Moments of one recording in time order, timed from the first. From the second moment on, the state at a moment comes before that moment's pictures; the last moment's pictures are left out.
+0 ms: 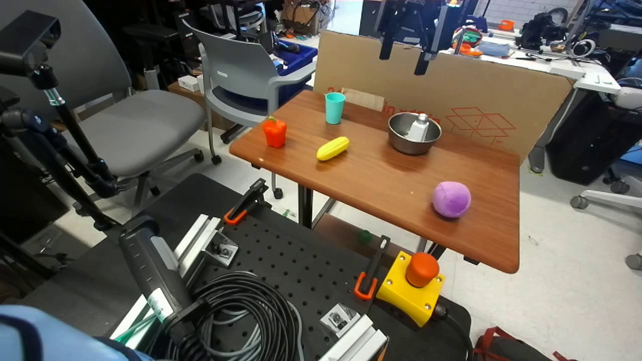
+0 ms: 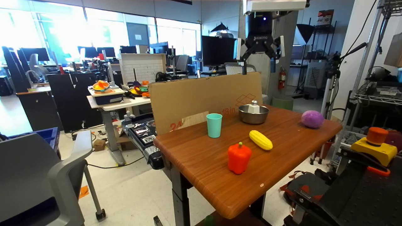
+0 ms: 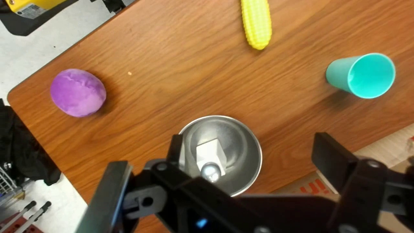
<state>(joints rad) 0.00 0.33 -0.03 -1.84 -0.01 2.04 0.47</state>
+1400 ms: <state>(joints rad) 0.00 0.66 -0.13 -1.58 -0.02 2.03 0.47</state>
